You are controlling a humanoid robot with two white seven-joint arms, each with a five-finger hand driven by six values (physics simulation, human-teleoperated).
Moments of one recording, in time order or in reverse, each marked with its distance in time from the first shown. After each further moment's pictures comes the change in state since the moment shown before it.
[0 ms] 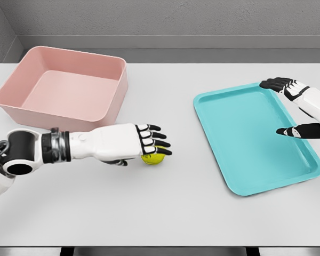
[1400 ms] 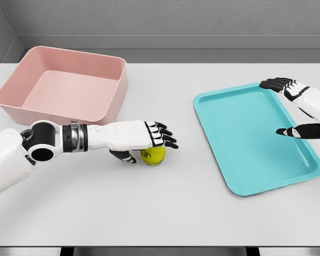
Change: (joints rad) left arm -0.133 -0.098 -0.157 0.238 0.088 0.000 -0.001; right arm 0.002 0.000 0.000 -0.002 -0.002 0.000 0.000
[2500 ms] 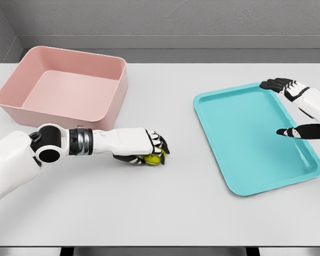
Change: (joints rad) left arm -0.005 -0.035 -0.036 0.072 0.010 0.002 -0.052; right arm 0.002 -0.002 0.000 0.004 0.001 0.000 0.000
